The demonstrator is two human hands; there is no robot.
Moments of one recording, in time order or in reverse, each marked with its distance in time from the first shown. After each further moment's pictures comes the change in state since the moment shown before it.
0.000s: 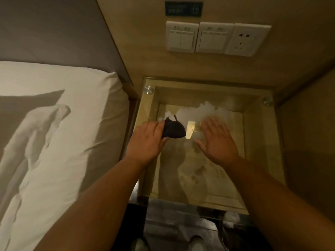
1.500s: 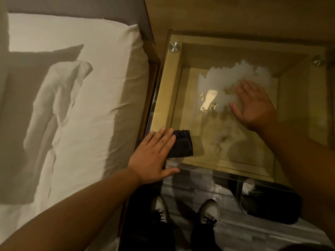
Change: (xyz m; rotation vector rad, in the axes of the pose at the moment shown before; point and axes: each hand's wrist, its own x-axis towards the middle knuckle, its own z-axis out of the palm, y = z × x) left_hand -0.156 -0.028 0.022 -0.024 -0.431 0.196; right_hand 0.003 0.003 0.016 0.029 0.055 -0.004
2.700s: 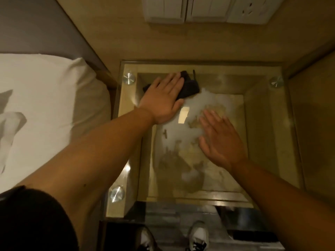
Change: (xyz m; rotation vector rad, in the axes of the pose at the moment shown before) left_hand 0.293 -0.034 -0.088 -0.009 0.116 0.072; right_hand 0.003 0.004 -0.003 -0.003 -0.001 -0.015
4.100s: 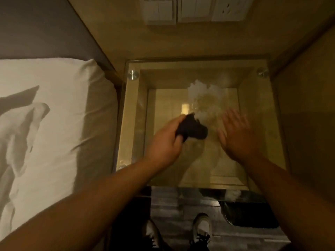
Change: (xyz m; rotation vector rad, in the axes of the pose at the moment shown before) left_hand -0.141 0.123 -0.033 -0.937 0.251 -0.215; right_hand -0.061 0.040 0.005 0.033 -0.024 0.221
